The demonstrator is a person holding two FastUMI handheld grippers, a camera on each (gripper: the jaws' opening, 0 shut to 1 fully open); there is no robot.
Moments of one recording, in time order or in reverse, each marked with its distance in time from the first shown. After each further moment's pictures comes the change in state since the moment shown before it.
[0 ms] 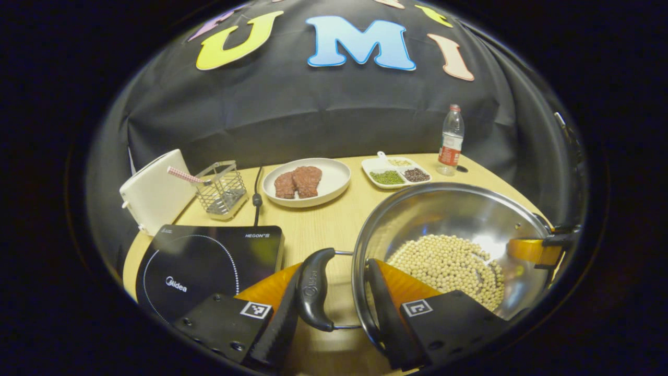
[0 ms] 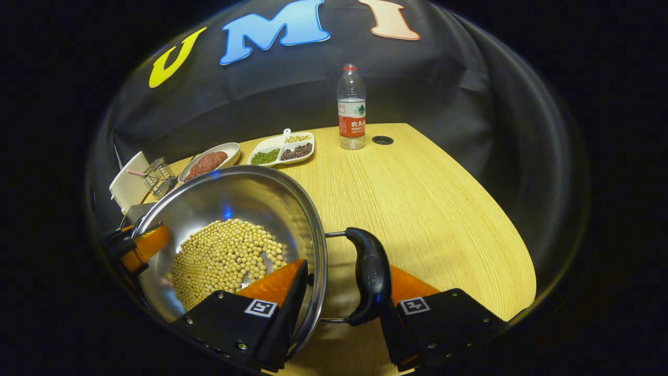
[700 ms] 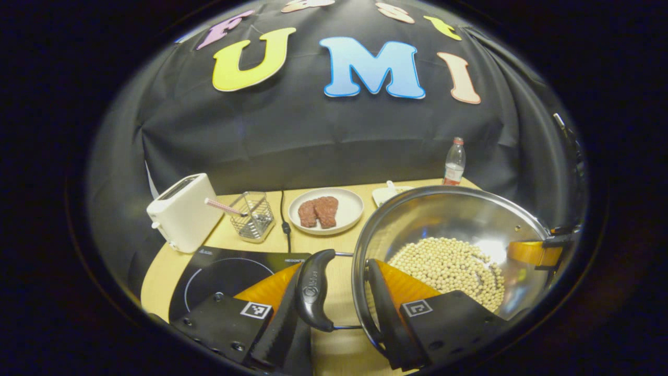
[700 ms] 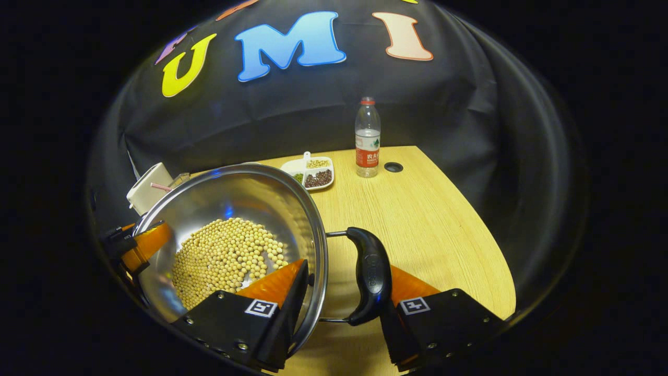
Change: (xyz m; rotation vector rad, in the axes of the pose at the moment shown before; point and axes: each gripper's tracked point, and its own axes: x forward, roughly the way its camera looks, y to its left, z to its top) left arm -0.077 0.037 0.067 -0.022 -0.077 0.043; right arm -0.077 0.016 0.057 -0.032 -0.050 0.057
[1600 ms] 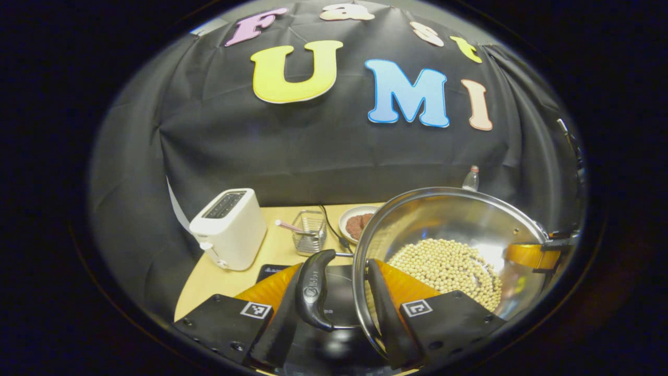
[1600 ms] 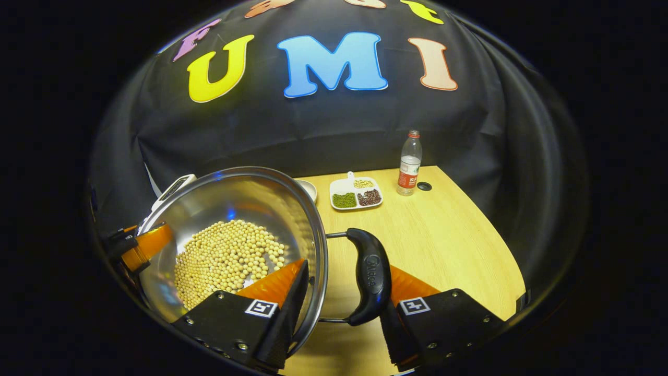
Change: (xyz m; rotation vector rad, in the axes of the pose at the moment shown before) left arm -0.069 0.161 0.044 -0.018 -0.042 -0.002; right arm -0.052 -0.004 0.031 -0.002 -0.048 0.021
